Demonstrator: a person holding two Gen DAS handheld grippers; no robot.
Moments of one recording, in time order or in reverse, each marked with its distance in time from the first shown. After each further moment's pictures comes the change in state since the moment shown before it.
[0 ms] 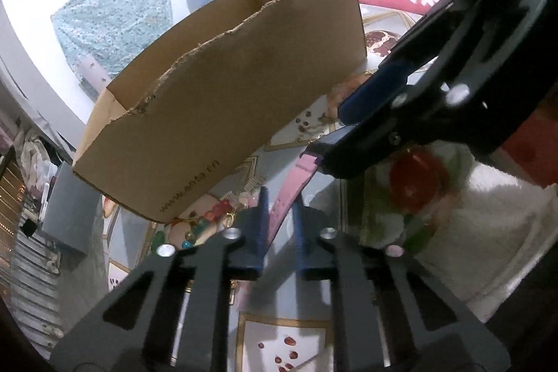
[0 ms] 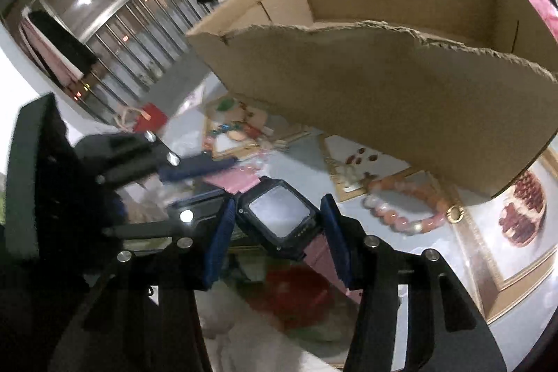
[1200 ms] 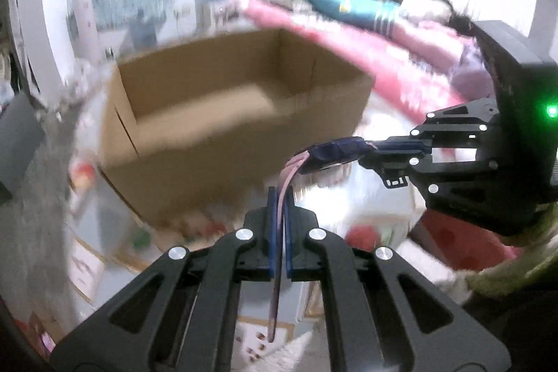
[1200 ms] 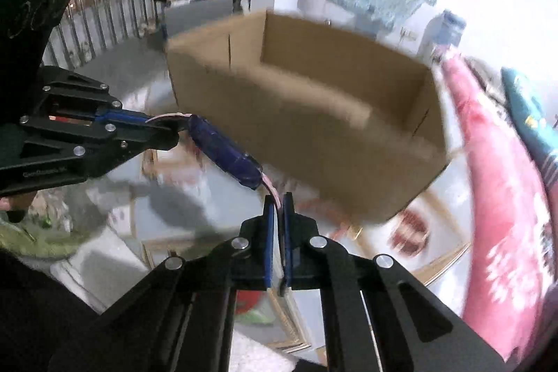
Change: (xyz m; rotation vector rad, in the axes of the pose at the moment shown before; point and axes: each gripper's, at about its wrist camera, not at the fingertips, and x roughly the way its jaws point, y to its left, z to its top) left arm -0.049 0.081 0.033 -0.335 -0.112 -0.262; right arm -0.043 0.051 0.027 -0.200 -0.164 -0.481
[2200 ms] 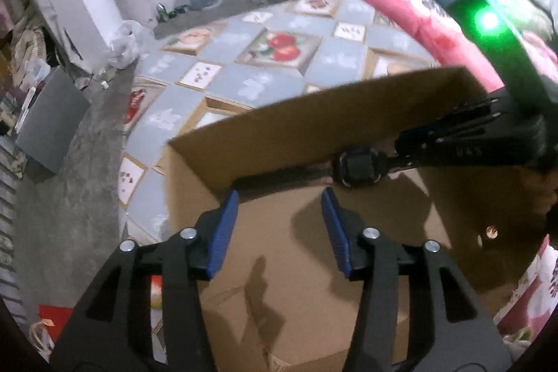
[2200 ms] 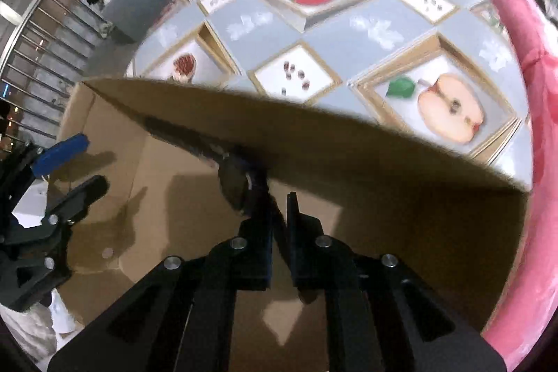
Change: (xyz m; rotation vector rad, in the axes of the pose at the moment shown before) left arm 0.141 0.147 0.145 -0.133 0.240 0.249; right arm 0.241 -0.158 0.156 0.337 0.473 0.174
